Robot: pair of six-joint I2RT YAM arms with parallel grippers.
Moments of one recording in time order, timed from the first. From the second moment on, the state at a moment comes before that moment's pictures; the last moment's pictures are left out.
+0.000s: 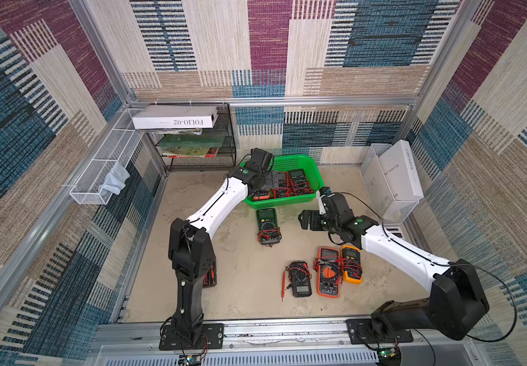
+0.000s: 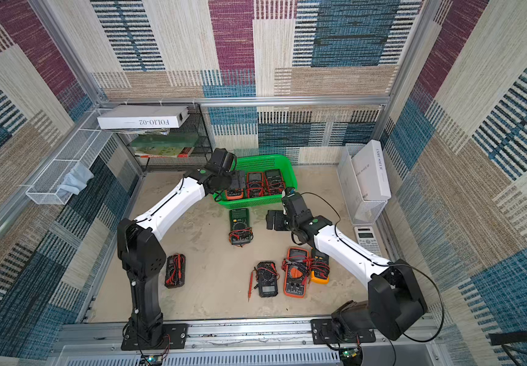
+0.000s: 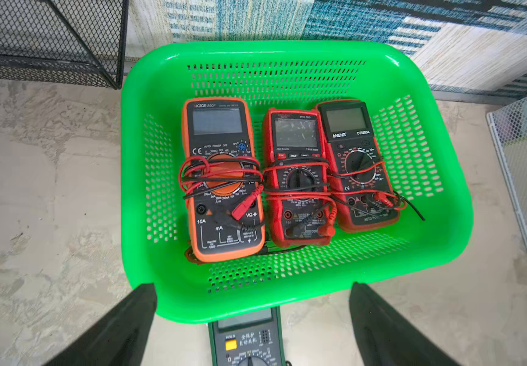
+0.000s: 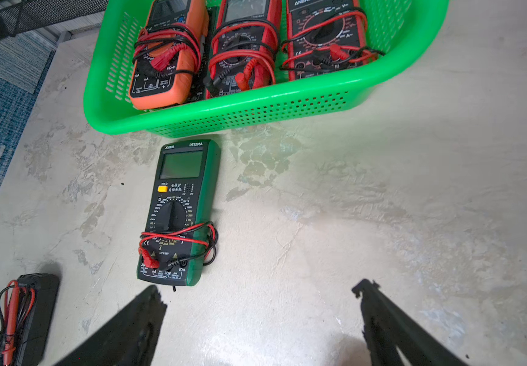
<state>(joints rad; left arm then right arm) -0.50 1.97 1.90 -0.75 -0.19 -0.47 0.57 1.38 0.97 -0.33 0.05 0.47</state>
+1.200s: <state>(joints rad) -0.67 1.83 1.29 -0.54 -0.14 -0.64 0.60 1.37 0.81 -0.30 0.09 0.48</state>
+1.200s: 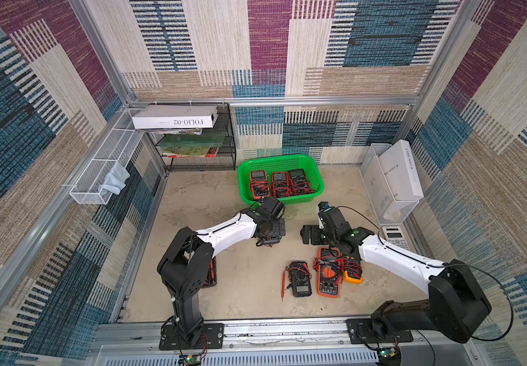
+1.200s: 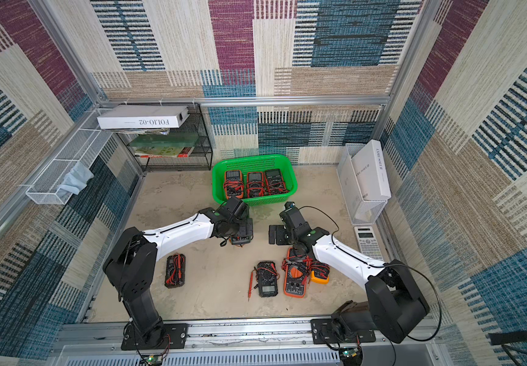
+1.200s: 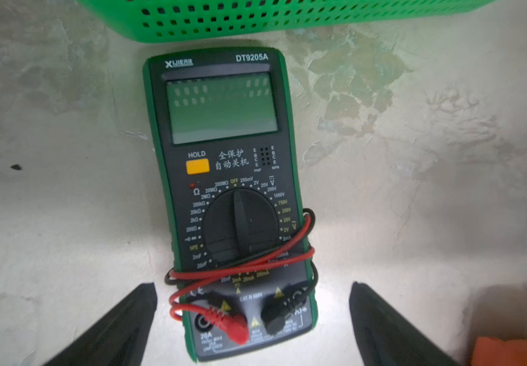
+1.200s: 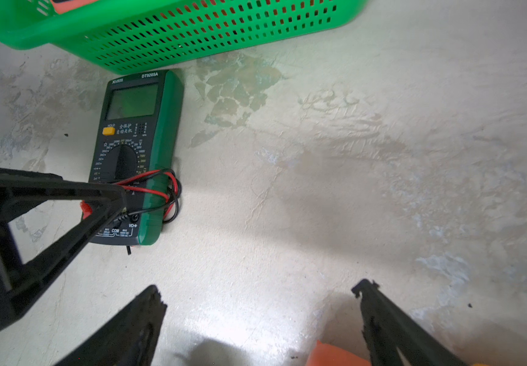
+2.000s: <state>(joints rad) -0.68 1.95 1.34 -0.54 -0.19 -0.65 0.60 1.39 0.83 -0.30 0.09 0.48</state>
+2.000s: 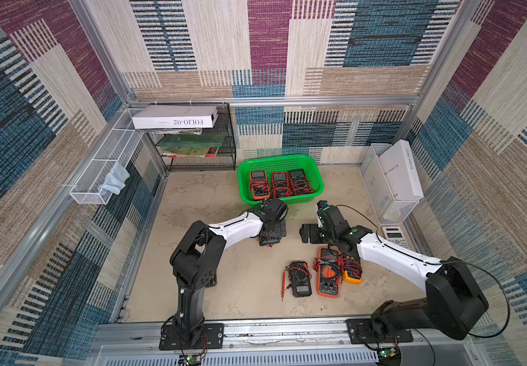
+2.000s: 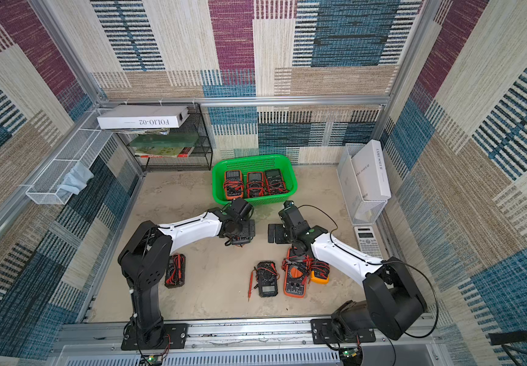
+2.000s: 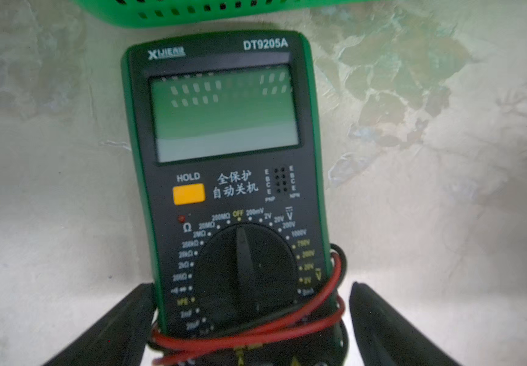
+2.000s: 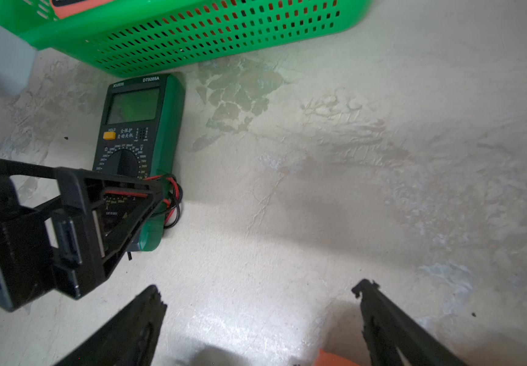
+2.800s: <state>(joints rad) -0.67 2.02 1.37 -0.54 -0.19 -0.63 0.60 1.38 0.86 -0.30 0.10 0.48</state>
